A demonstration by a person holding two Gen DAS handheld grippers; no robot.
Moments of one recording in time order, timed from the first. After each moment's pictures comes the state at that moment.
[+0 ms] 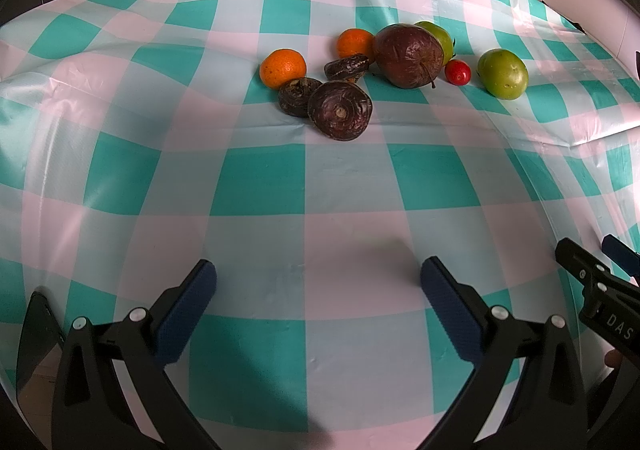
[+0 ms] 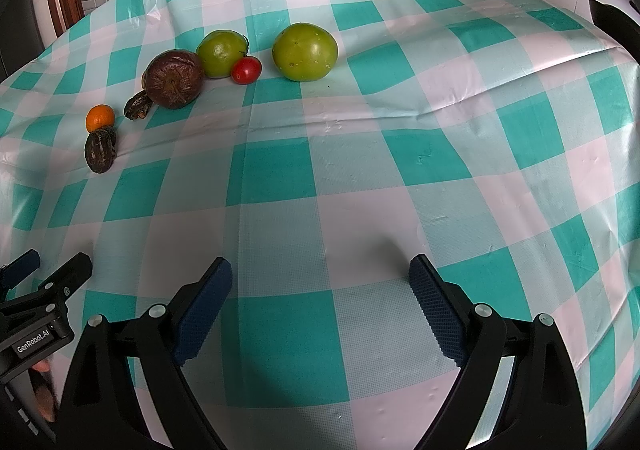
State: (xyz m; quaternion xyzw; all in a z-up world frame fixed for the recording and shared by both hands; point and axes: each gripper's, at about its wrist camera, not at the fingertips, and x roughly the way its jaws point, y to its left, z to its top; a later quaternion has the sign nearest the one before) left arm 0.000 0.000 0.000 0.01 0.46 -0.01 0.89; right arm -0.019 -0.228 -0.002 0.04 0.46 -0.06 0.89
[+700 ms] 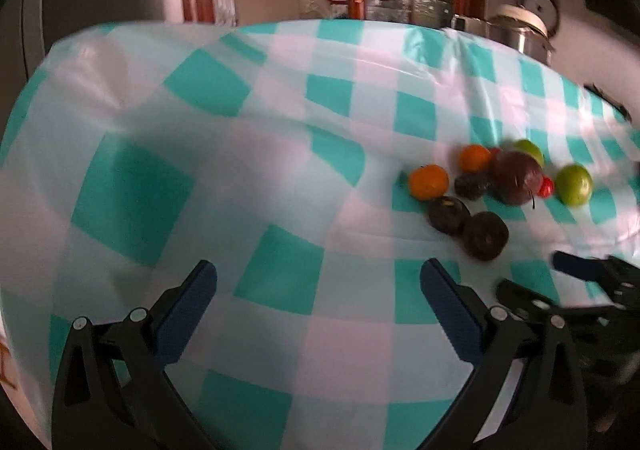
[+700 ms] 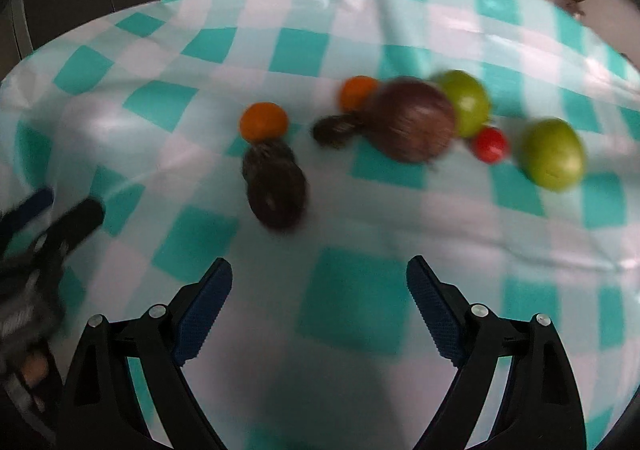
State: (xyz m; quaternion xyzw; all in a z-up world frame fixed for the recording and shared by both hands) left arm 0.011 0.103 0.046 -0.03 0.35 0.09 0.93; right arm 0.080 -0.091 0.000 -0.03 0.45 0.16 0.88
